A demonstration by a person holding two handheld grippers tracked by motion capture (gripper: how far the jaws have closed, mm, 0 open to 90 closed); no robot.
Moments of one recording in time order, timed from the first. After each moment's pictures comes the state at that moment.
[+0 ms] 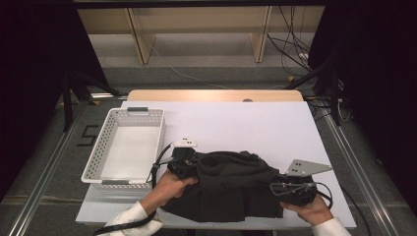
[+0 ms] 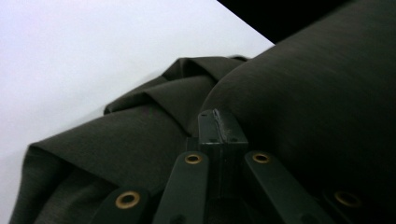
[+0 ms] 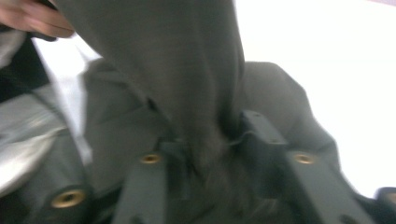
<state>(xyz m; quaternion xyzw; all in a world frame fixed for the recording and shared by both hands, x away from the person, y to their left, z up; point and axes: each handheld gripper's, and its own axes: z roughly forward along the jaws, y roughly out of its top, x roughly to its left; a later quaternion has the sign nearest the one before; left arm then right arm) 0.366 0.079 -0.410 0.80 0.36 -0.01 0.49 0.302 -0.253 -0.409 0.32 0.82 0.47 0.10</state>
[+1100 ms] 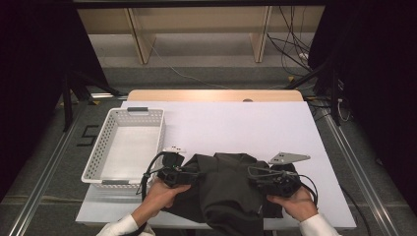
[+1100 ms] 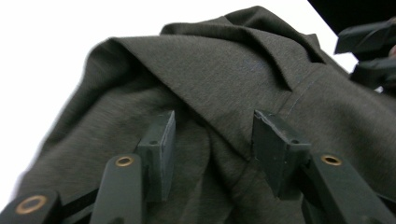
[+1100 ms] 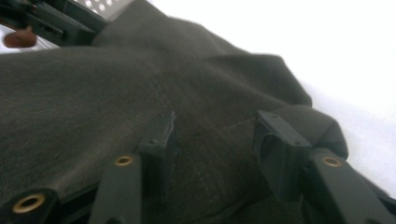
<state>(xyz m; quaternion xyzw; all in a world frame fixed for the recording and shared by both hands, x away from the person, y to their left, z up) 0.360 0.101 -0.434 0.77 0.47 -0.04 0.42 0.323 -0.218 -0.415 0.41 0.82 0.38 0.11</state>
